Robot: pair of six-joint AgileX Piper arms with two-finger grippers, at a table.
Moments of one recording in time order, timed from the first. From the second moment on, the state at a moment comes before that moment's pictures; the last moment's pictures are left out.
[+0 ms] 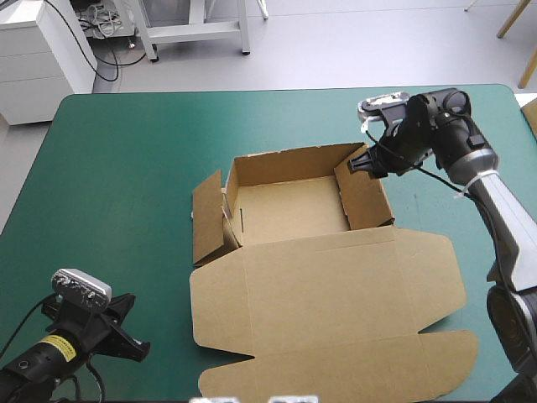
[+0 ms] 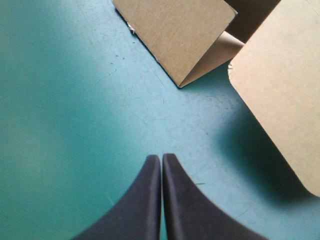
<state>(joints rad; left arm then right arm) -0.35 0.42 -0.49 -0.03 0.80 0.14 0.24 1.71 -1.68 0.01 1.20 -0.08</state>
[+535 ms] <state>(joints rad) -0.35 0.33 -0.49 -0.03 0.84 0.13 0.24 1.80 -1.51 0.05 1.07 -0.07</state>
